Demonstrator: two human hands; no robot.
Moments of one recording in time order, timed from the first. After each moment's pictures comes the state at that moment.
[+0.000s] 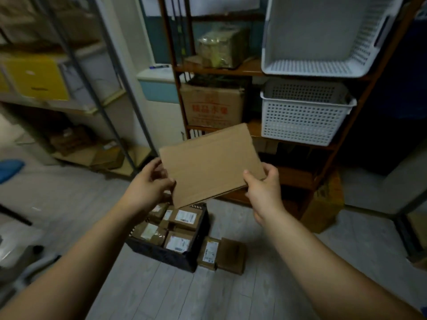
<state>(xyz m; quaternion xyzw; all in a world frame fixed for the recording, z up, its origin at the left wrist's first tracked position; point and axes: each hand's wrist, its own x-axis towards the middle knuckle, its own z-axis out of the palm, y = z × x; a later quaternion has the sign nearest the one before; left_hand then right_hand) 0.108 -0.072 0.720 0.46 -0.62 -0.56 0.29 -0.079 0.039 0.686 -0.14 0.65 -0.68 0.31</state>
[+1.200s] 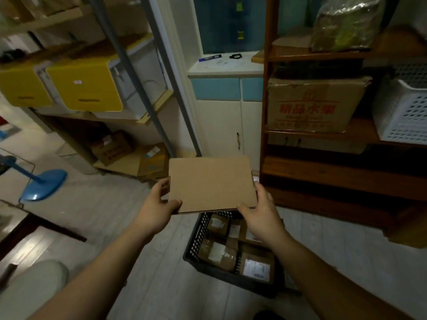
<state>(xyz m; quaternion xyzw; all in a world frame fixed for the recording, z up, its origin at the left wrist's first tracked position) 0.306 -0.416 0.669 0.55 -0.68 -0.45 0.20 0.120 -0.295 0.613 -0.32 0.76 -0.46 0.34</state>
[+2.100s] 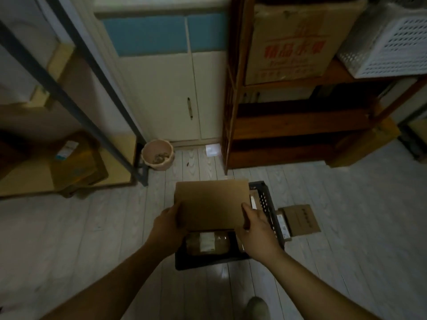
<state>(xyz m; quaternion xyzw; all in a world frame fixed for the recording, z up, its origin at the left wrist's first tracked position) 0.319 -0.607 0.434 0.35 -0.84 -0.39 -0.13 0.206 -0.400 0.451 -0.18 0.88 -0.32 0.31</state>
